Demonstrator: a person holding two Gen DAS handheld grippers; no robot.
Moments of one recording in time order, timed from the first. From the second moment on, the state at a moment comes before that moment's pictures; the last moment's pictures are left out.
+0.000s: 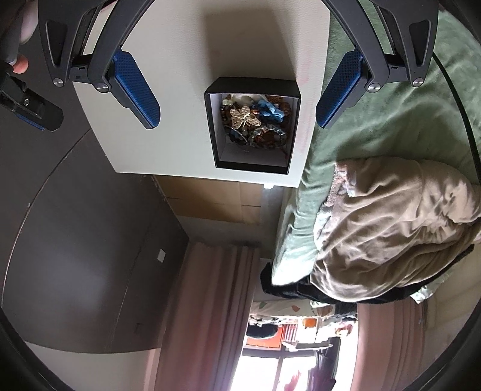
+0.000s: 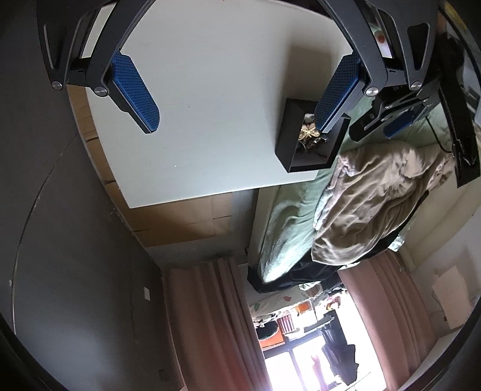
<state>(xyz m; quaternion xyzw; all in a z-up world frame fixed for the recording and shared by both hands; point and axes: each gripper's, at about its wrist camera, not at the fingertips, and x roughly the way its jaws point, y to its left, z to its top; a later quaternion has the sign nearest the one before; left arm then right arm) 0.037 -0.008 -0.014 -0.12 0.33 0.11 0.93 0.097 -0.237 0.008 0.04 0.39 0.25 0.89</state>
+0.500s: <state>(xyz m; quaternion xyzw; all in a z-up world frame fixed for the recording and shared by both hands) 0.032 -0.003 -0.008 -0.12 0.33 0.10 0.93 0.098 -0.232 0.006 0.04 0.39 0.25 0.88</state>
